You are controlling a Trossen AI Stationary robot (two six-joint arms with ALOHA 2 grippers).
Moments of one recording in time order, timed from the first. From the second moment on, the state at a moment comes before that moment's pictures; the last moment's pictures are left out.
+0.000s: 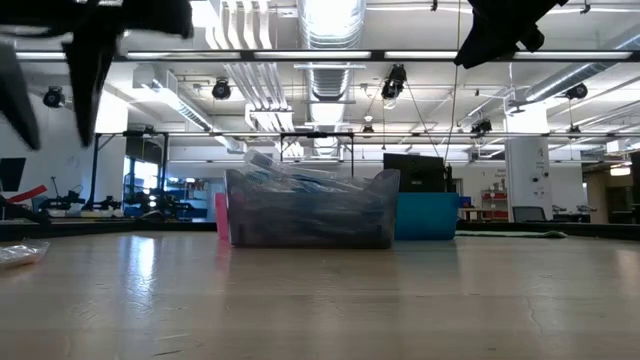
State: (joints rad) left arm -0.67 1.86 1.50 -1.41 -0.35 0.43; right arm -0.04 0.89 0.94 -0.70 0.72 0.37
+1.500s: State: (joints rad) left arm -0.67 1.86 1.18 -0.90 -0.11 0.55; right arm -0.04 0.89 0.94 -0.70 0.70 0.39
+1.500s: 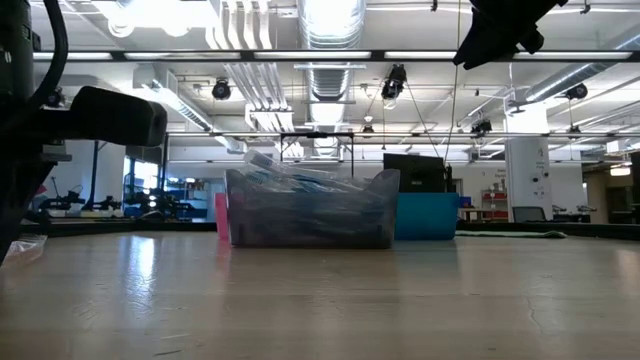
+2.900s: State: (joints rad) left arm -0.26 1.38 0.69 0.71 -0.03 0.26; right arm 0.14 0.89 0.50 -0.03 0.46 0.27
